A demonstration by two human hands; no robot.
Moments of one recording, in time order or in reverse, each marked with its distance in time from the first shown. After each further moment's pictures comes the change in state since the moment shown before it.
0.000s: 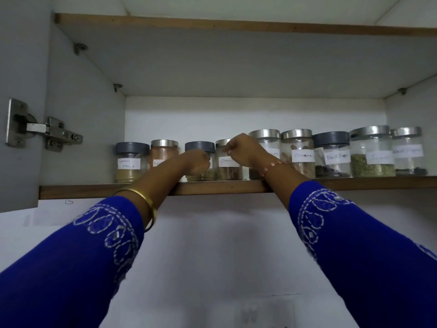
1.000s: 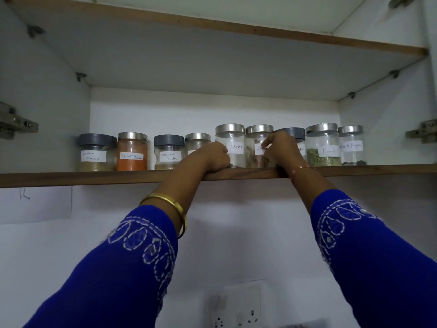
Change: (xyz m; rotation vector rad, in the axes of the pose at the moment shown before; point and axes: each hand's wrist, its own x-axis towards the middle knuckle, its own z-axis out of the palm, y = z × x) left_hand -0.032 0.093 0.027 -0.097 0.002 0.225; right_hand -0.067 0.091 -0.067 -0.117 0.312 0.334
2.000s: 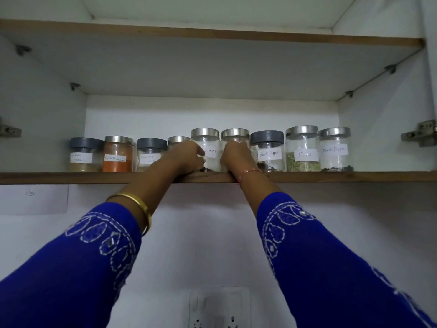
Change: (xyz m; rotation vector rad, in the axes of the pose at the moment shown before) left_hand 0.020 0.032 0.018 0.128 0.181 -0.100; right_hand 0.005 -0.004 0.010 0.027 -0.239 -0.059
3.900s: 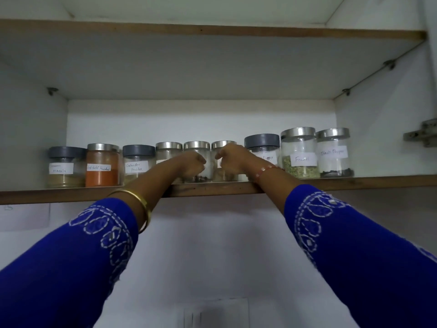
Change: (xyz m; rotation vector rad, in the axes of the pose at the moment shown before) left_hand 0.040 0.014 0.019 -0.023 -0.209 -0.060; right_hand 0.032 0.030 -0.018 -0.194 -0.220 -0.317
